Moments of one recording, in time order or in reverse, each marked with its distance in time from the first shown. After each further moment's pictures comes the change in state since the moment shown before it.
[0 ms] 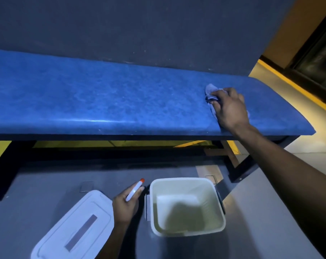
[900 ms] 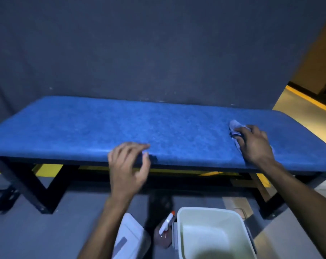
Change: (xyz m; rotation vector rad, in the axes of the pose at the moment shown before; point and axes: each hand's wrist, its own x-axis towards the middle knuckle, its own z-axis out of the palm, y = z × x) left_hand 0.010 0.266 -0.092 0.593 0.461 1.159; right_hand -0.003 0.005 0.002 0.033 0.009 0.007
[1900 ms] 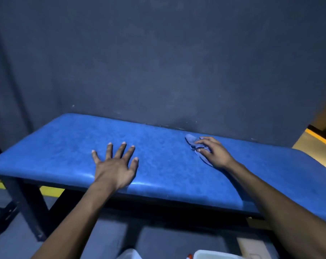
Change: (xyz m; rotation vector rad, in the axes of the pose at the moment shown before) left_hand 0.085 -0.140 -0.020 0.565 -0.838 -0.429; right_hand 0.106 -0.162 0.066 0.346 -0.241 -0.473
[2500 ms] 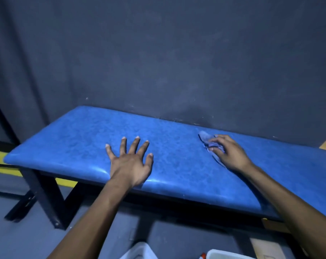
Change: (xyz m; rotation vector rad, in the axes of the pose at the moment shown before) left_hand -0.003 0.001 0.001 -0.019 0.018 -0.018; right_hand 0.002 -0.014 0.018 -0.047 0.078 0.008
